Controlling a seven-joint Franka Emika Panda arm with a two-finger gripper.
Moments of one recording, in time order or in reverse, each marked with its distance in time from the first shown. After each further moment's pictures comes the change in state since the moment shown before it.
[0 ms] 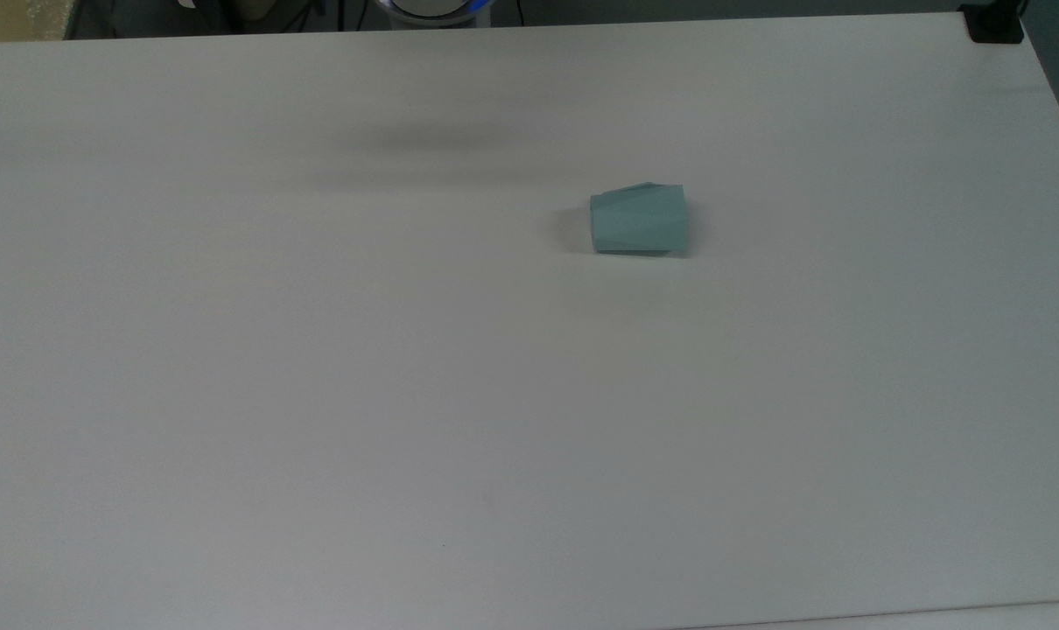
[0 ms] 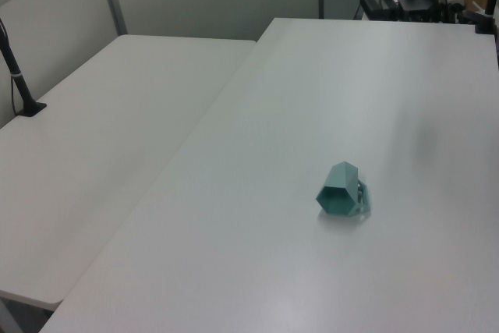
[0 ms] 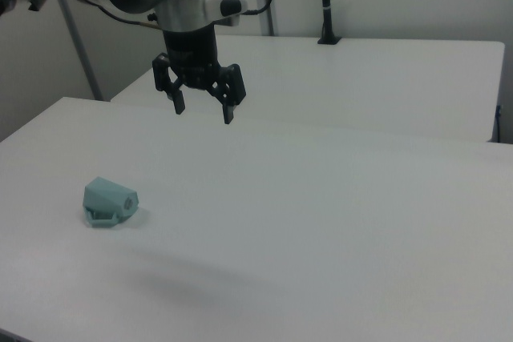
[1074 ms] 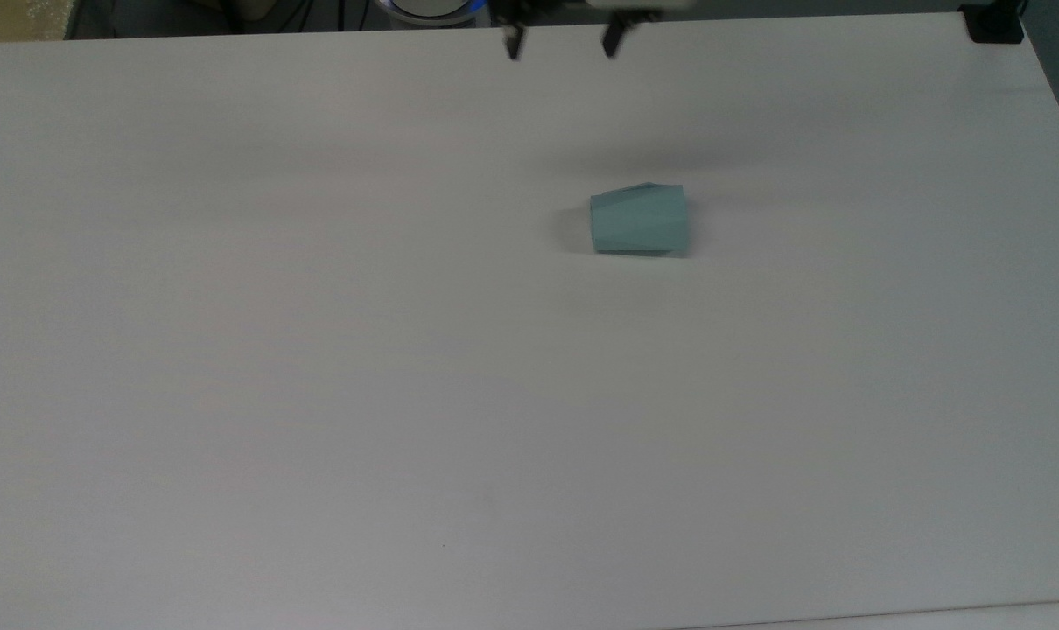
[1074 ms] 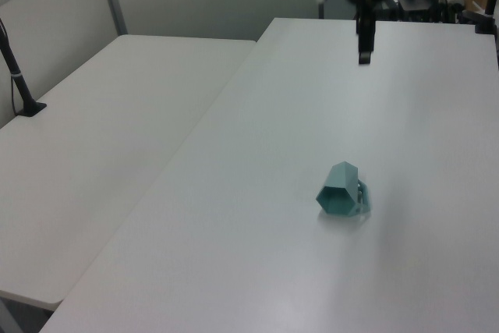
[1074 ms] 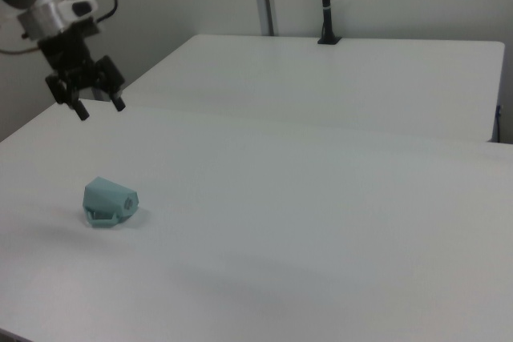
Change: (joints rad) arm 0.534 0.195 0.083 0.138 -0.326 -0.064 0.483
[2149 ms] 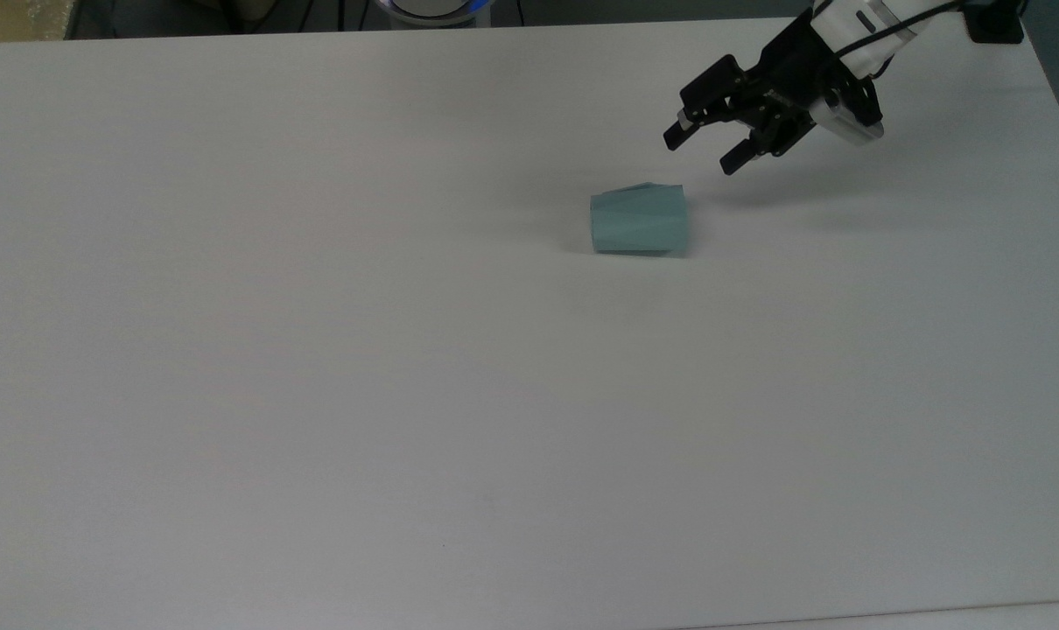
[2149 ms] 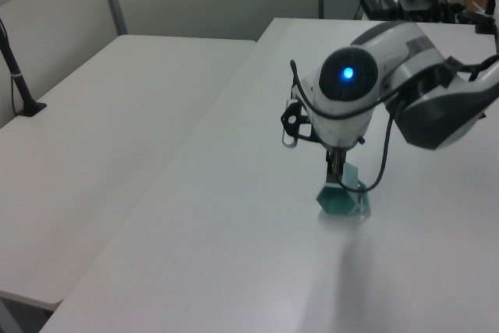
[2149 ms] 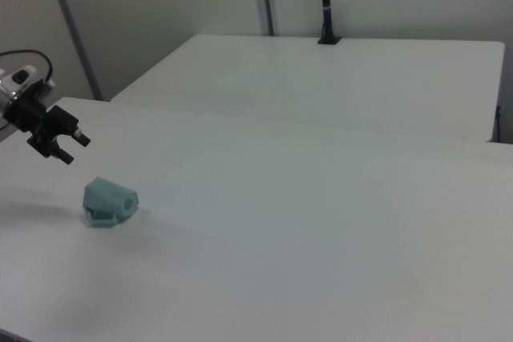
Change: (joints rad) arm 0.321 0.417 -0.001 0.190 -0.329 -0.024 0.452
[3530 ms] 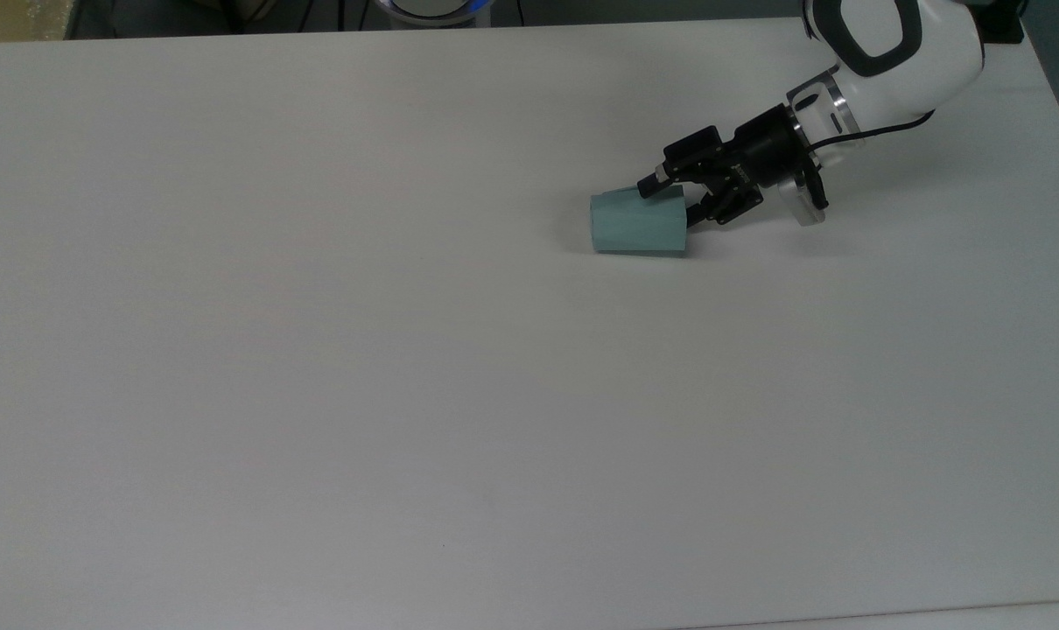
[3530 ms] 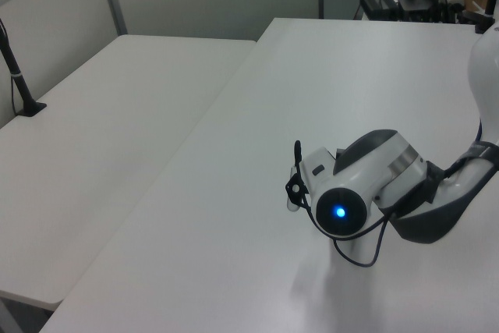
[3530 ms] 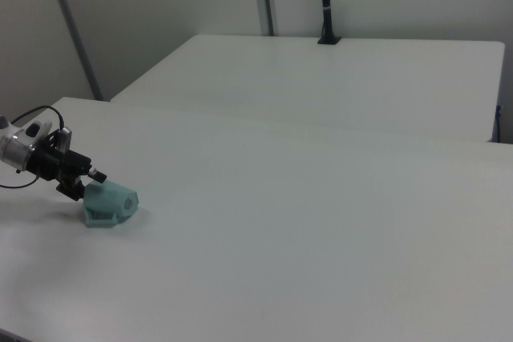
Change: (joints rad) arm 0.048 0.232 -0.010 0.013 -0.167 -0.068 0.189
